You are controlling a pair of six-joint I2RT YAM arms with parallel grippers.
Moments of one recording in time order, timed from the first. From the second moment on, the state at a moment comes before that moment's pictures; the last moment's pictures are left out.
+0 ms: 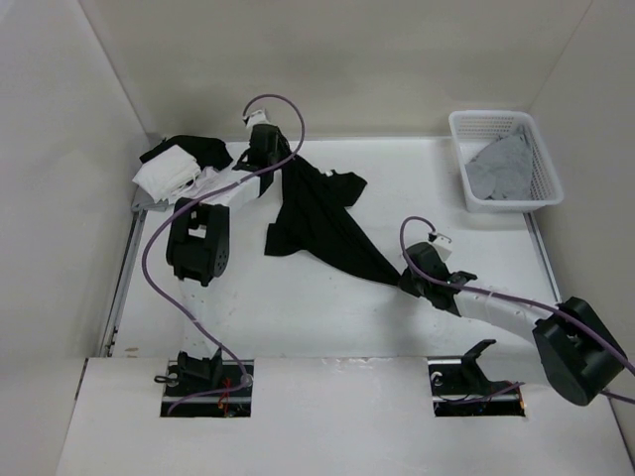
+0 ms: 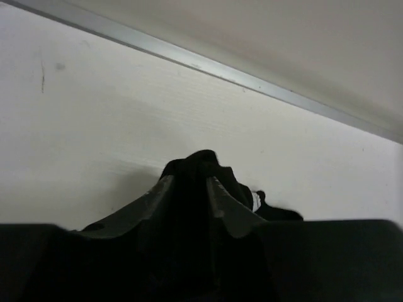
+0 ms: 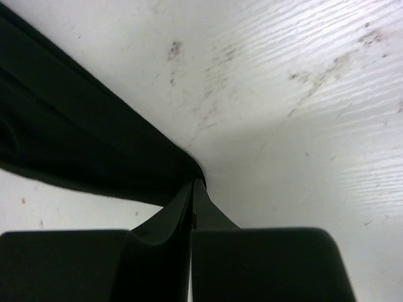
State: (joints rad) left arm -0.27 2.11 1.61 0.09 -0.15 -0.58; right arm 0.61 1.22 0.46 -0.14 0.32 0.93
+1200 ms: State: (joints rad) left arm -0.38 1.73 0.79 0.23 -0.35 -0.76; right arm 0.56 1.30 0.47 0.03 0.20 0.83
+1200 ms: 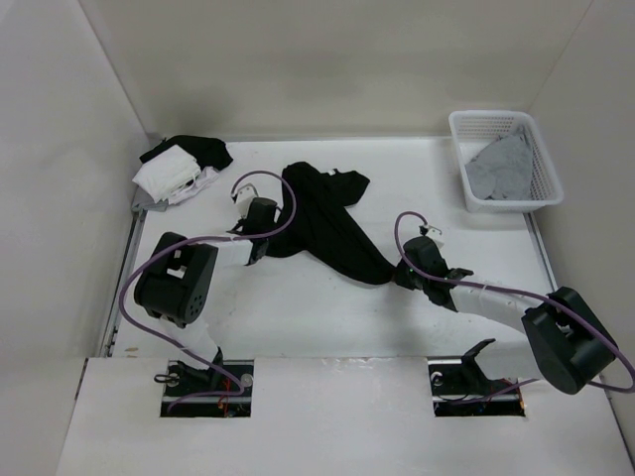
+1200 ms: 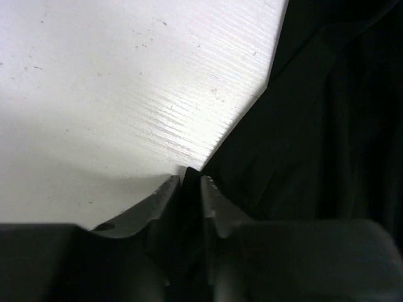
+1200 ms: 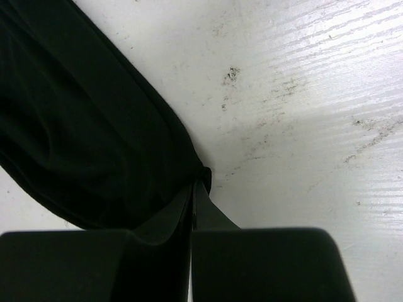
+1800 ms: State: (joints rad) left arm -0.56 0.83 0.36 0.06 -0.30 -0.78; right arm 0.57 1.23 0.43 0.01 0.20 0.87
